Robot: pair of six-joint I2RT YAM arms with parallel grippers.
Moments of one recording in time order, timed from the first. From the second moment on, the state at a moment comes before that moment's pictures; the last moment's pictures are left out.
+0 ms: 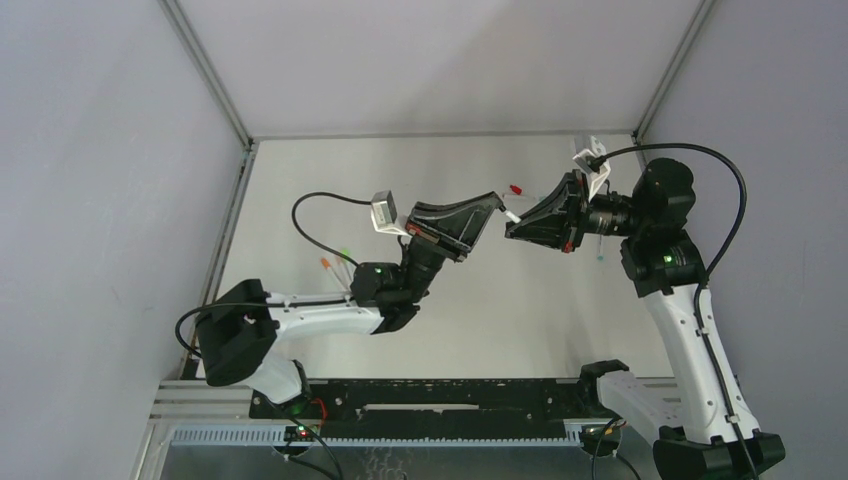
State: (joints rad) left arm -1.13 1.52 0.88 1.53 -0.21 -0.75; right arm 0.16 0.95 1.17 -0.23 -1.28 0.25
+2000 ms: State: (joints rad) left arm -1.24 1.58 0.88 1.53 -0.55 -0.67; right arm 0.13 0.95 1.05 -0.06 -1.25 0.49
